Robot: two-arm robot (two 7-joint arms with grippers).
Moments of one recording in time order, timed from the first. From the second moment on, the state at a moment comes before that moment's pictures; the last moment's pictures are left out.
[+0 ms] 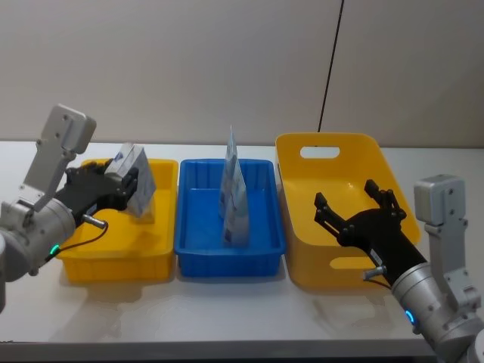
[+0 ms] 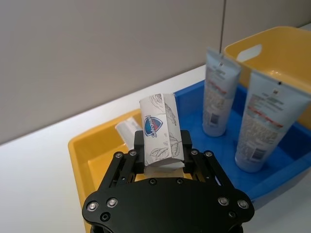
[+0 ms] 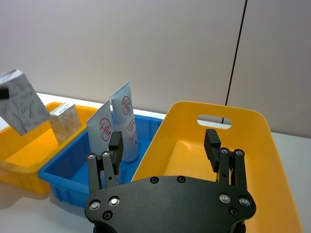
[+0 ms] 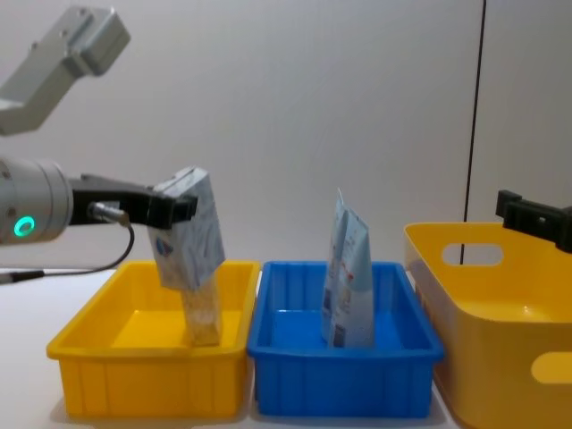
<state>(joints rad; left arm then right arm) -0.38 0.34 0.34 -1.56 -0.25 0.37 -0.21 -0.01 0.34 -0.23 -1.77 0.29 0.03 0.07</state>
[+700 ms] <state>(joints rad) -0.41 0.48 0.38 -1.66 -0.28 0.25 -0.47 -0.01 0.34 -0.23 -1.77 0.29 0.03 0.07</state>
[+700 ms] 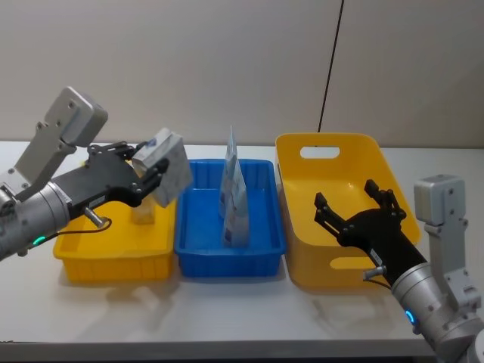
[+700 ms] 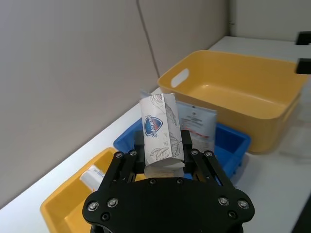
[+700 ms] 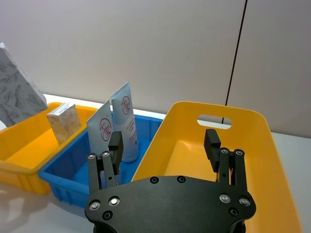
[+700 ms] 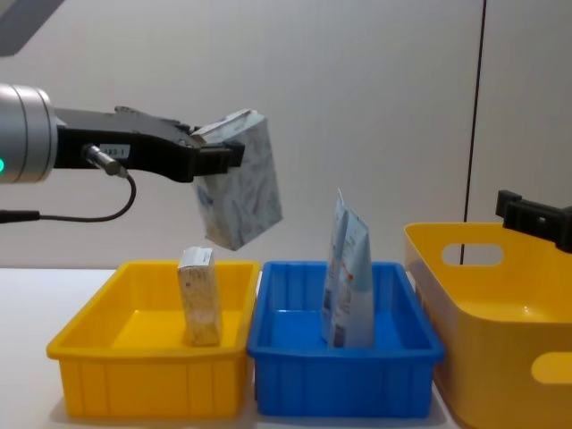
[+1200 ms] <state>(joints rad) -0.44 0.55 0.43 -1.68 -0.34 0.19 -0.68 -0.01 0.34 -0.23 -1.77 0.29 0.03 0.07</state>
